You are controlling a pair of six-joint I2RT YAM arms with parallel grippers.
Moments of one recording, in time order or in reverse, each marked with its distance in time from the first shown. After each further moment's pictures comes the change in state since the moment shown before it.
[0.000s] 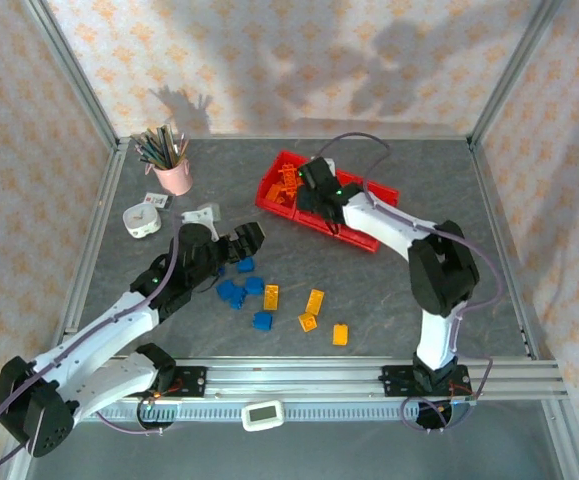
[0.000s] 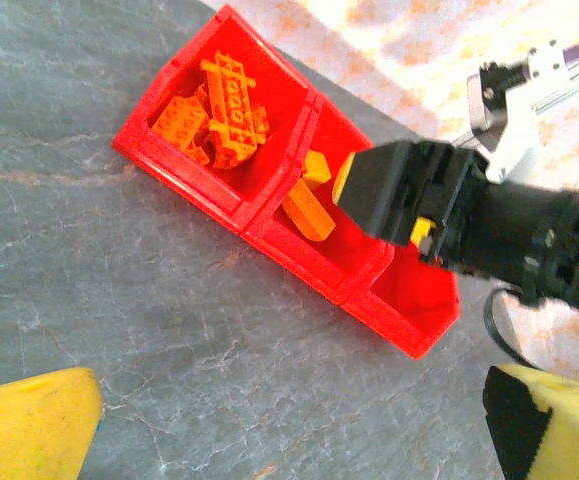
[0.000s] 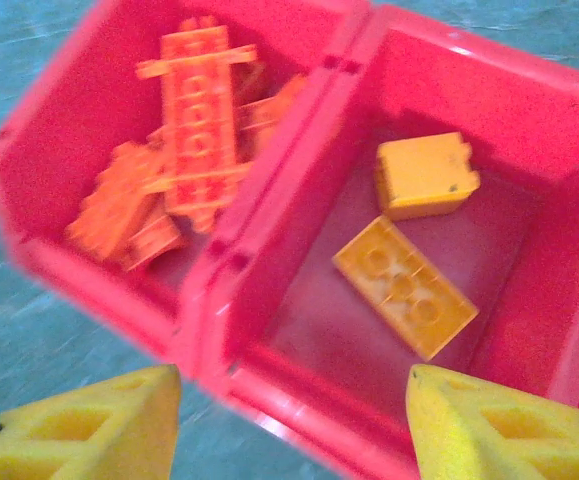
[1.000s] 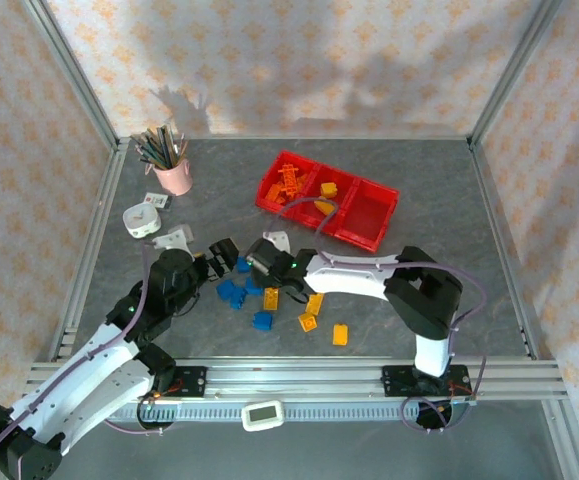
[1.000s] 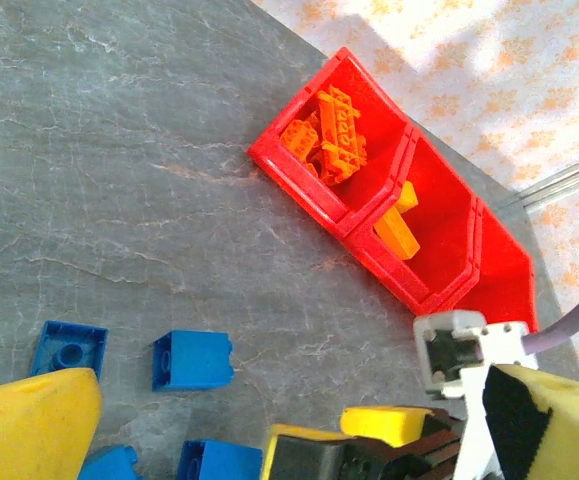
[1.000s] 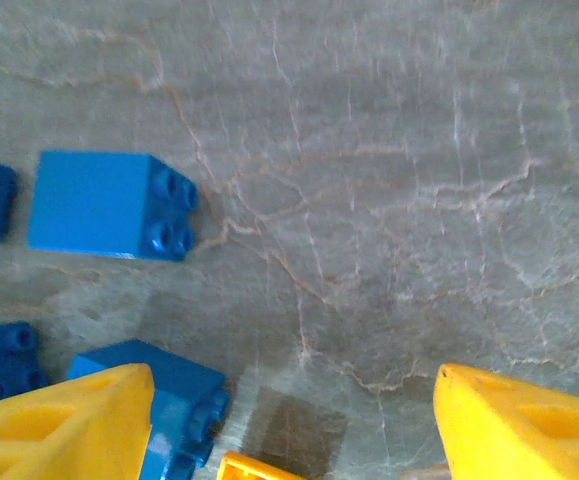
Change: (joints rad) left arm 0.000 -0.270 -0.119 -0.206 -0.168 -0.052; right arm 0.422 0.007 -0.227 0.029 0.028 0.290
